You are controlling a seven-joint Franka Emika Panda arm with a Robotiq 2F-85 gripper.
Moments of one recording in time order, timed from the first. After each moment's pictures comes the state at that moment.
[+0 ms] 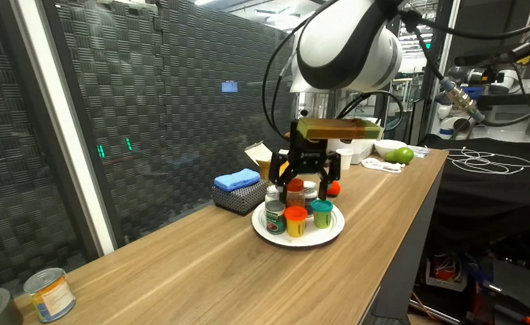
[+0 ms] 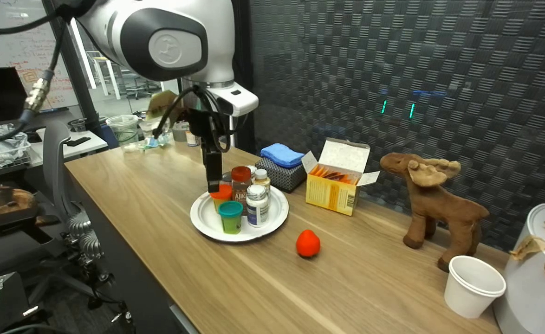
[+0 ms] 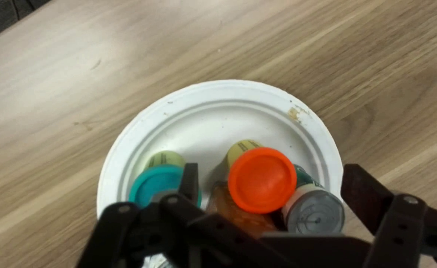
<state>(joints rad) 0.07 0.16 0.01 -2.20 0.16 2.36 0.47</state>
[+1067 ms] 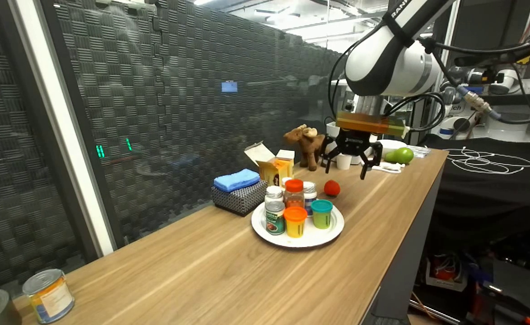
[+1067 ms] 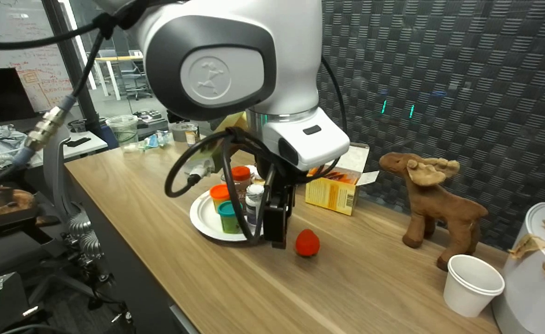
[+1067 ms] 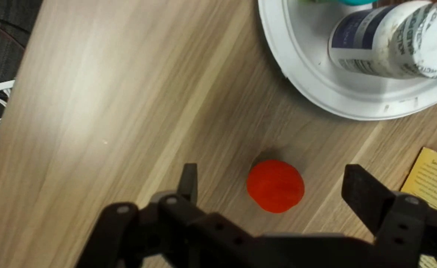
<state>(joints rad) -0.11 0.18 -0.15 -2.24 0.17 2.52 0.64</state>
